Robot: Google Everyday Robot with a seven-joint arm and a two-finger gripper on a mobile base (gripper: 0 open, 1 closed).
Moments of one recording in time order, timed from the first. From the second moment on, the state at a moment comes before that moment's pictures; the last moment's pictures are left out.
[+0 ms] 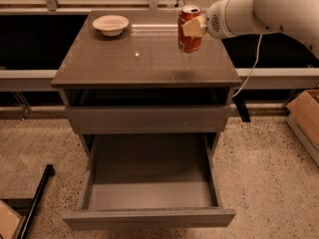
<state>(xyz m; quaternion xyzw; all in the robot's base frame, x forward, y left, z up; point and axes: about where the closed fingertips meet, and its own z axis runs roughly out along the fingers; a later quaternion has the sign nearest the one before) 0.711 -0.109 0.976 -0.27 0.81 0.13 0.50</state>
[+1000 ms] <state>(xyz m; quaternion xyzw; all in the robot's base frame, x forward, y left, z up) 0.774 -0.098 0.923 -0.28 0.79 0.19 0.51</state>
